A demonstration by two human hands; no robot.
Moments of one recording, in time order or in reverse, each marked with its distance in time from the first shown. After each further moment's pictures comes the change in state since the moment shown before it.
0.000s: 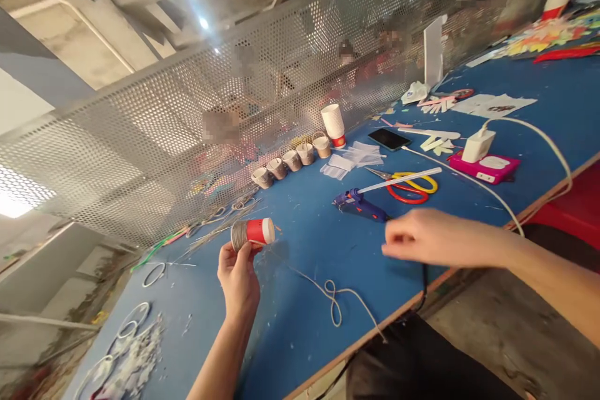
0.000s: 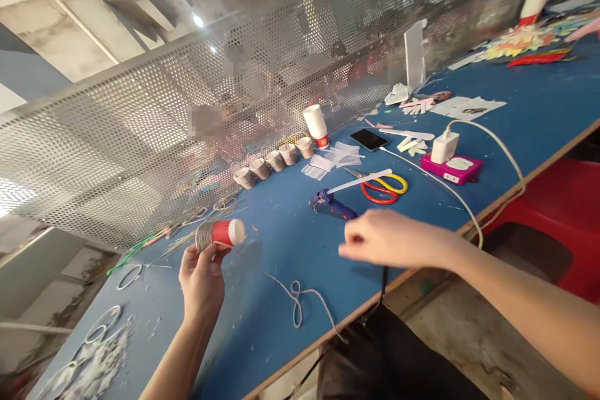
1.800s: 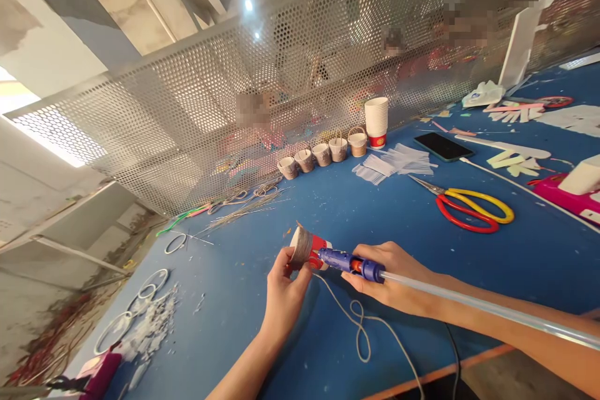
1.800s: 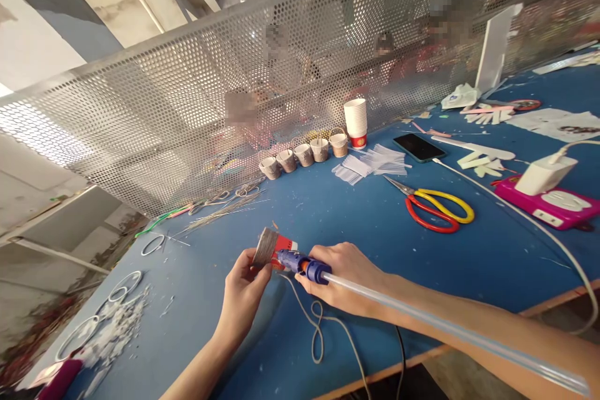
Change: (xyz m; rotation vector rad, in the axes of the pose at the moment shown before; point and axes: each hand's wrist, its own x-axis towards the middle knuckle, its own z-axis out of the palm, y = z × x) left_hand -0.041 -0.008 0.005 0.362 -0.304 -0.067; right_hand 0.068 -0.047 0.071 0.204 0.190 -0.308
